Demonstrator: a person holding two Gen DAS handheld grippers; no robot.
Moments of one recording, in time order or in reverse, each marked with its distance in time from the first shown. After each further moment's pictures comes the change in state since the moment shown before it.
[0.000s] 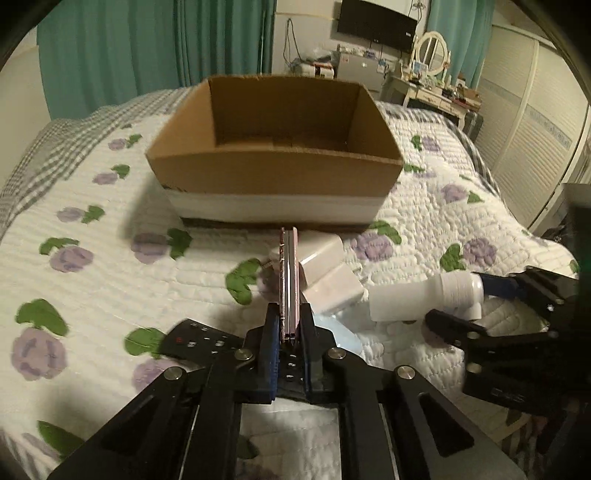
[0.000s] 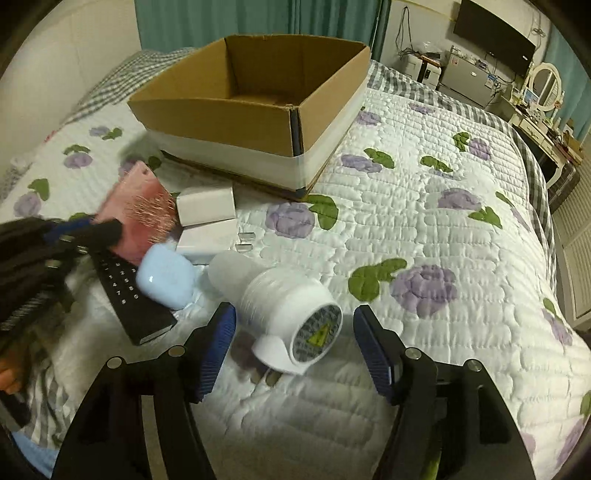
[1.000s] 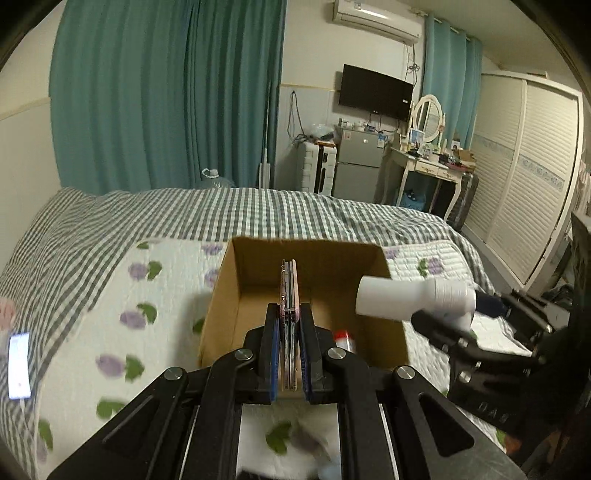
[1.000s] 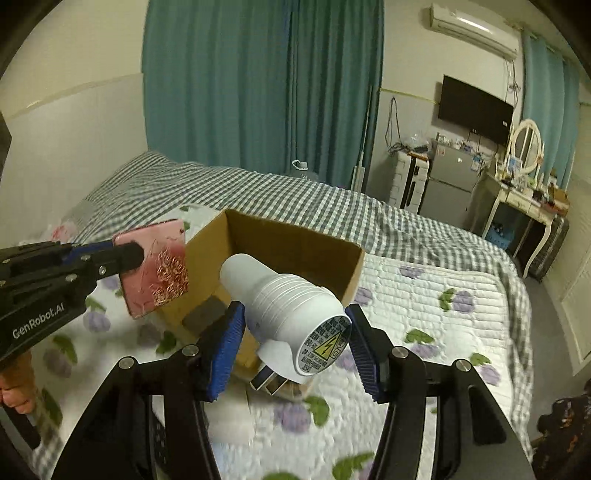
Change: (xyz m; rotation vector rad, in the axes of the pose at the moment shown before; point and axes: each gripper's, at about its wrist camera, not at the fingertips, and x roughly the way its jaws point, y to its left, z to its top) left arm -0.041 0.033 0.147 0.007 -0.267 -0.005; right arm -0.063 -0.001 0.141 0.040 -0.402 -0.002
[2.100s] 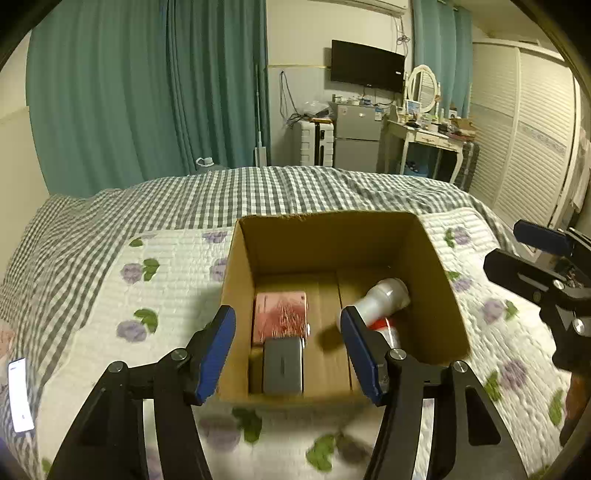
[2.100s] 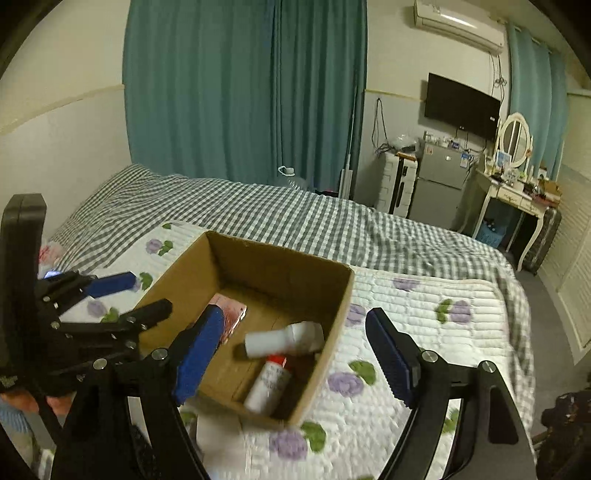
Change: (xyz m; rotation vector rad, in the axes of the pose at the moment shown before) left arm 0.034 0.020 -0.018 0.095 0.058 0.021; right arm -0.017 -0.003 0.008 0.016 -0.028 -0.058
